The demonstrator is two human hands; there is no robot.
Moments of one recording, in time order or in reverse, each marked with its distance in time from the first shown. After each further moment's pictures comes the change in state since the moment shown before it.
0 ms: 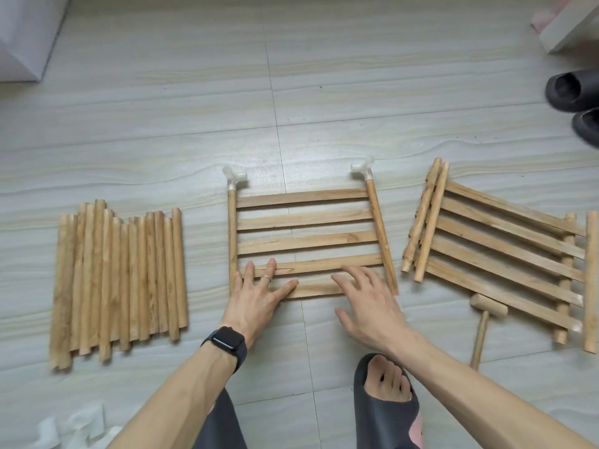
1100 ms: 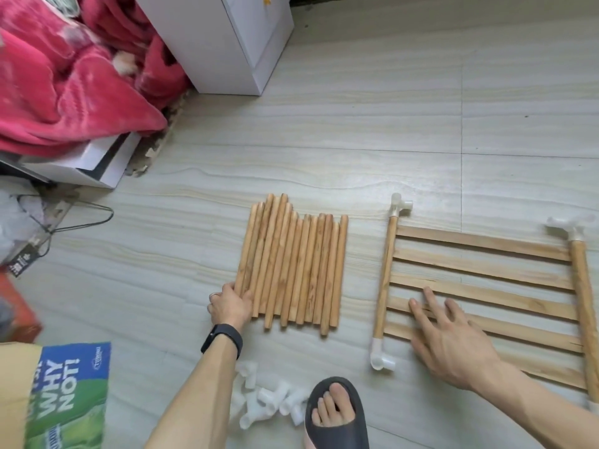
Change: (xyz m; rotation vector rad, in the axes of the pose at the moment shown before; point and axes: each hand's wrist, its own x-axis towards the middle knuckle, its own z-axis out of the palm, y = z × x) left_hand -0.144 -0.241 0.091 -0.993 0.206 -1.329; right_hand 0.070 -0.123 0.025 -0.428 -0.355 -0.212
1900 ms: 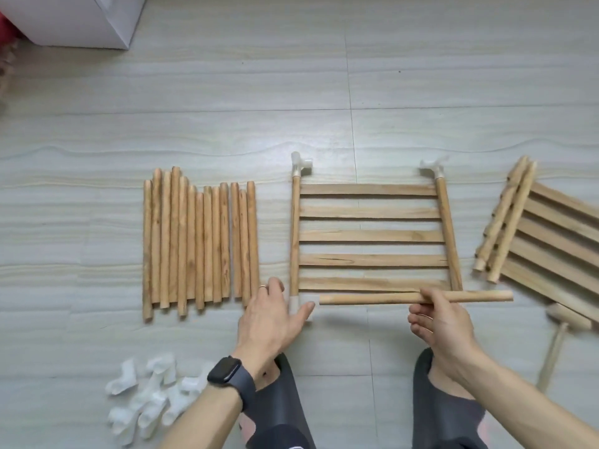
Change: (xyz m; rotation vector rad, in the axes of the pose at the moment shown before) left_hand -0.178 0.059 0.094 0.324 -0.331 0.762; right_hand -0.107 0.042 0.033 2.007 0.482 0.832
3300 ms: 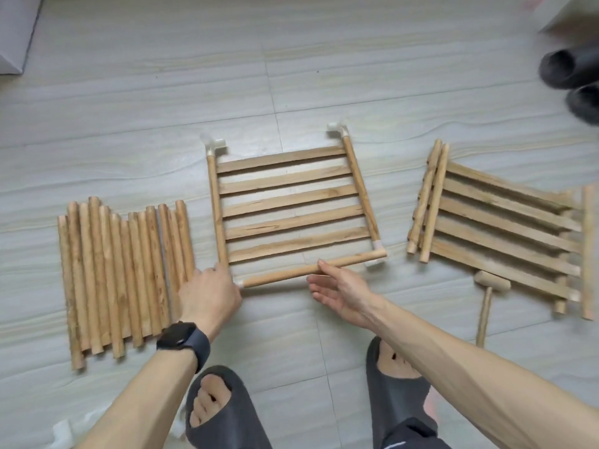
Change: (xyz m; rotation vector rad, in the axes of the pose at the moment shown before) left_hand 0.052 0.048 -0.042 0.455 0.021 0.067; right_hand 0.046 -0.010 0.039 0.177 -0.399 0.226
